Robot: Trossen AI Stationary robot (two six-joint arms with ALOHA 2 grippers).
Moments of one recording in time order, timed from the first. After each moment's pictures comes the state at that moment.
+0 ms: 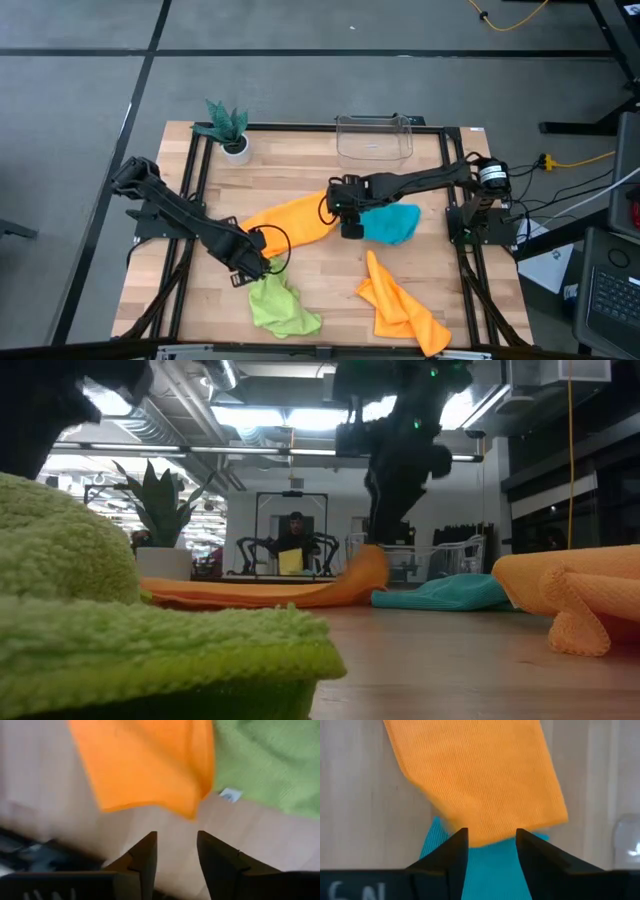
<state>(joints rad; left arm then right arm) -0.54 1.56 1.20 -1.33 -0.06 -0.93 0.01 1.82 1.34 -0.75 0.15 -0.03</state>
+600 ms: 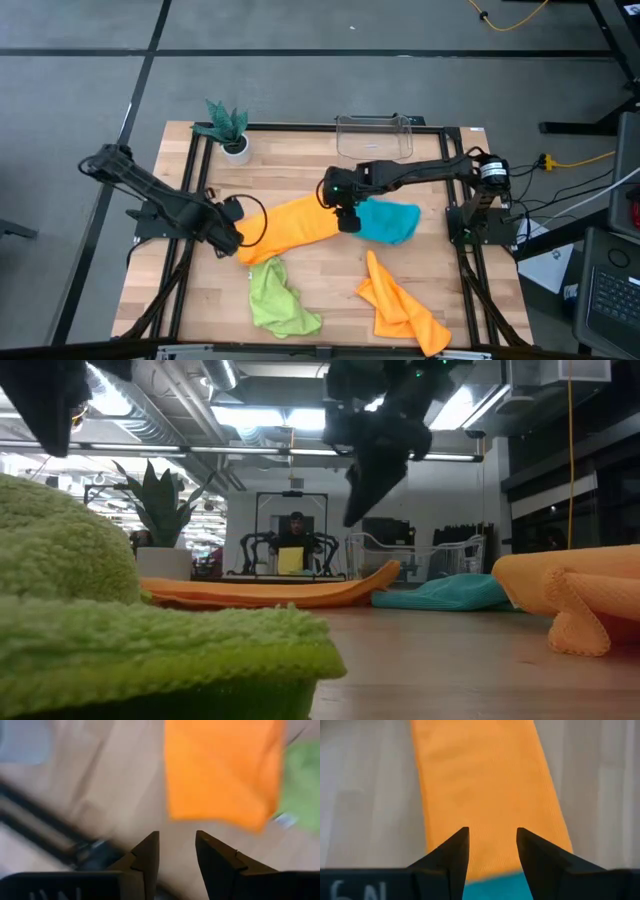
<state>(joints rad) -0.49 1.23 1.07 -1.42 -0.27 -1.02 -0.06 1.82 1.36 -0.62 -0.07 -0.14</state>
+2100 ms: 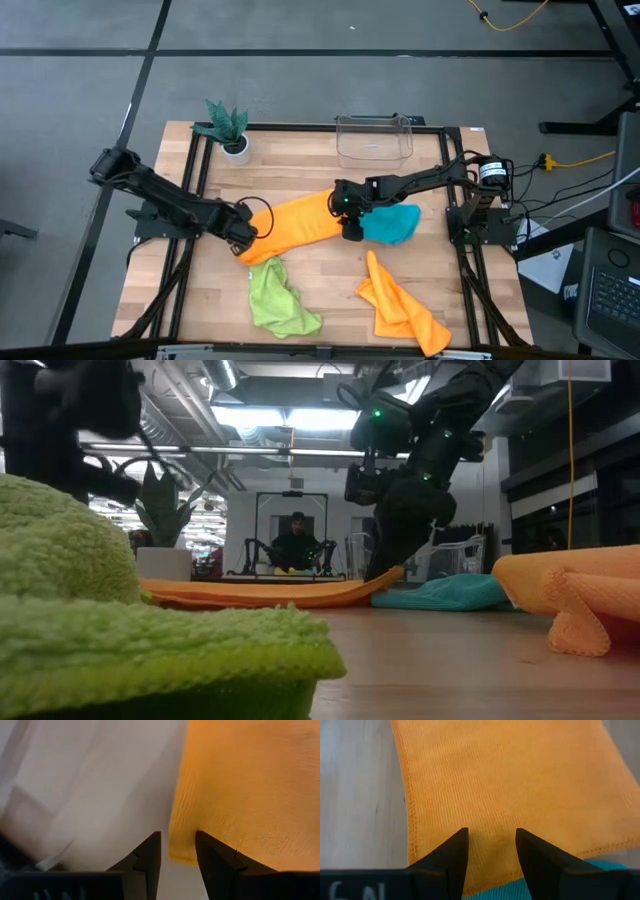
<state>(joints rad) -0.32 1.33 0.61 -0.92 -0.21 -1.01 -0.07 1.82 1.03 -0.27 -0.09 0.00</state>
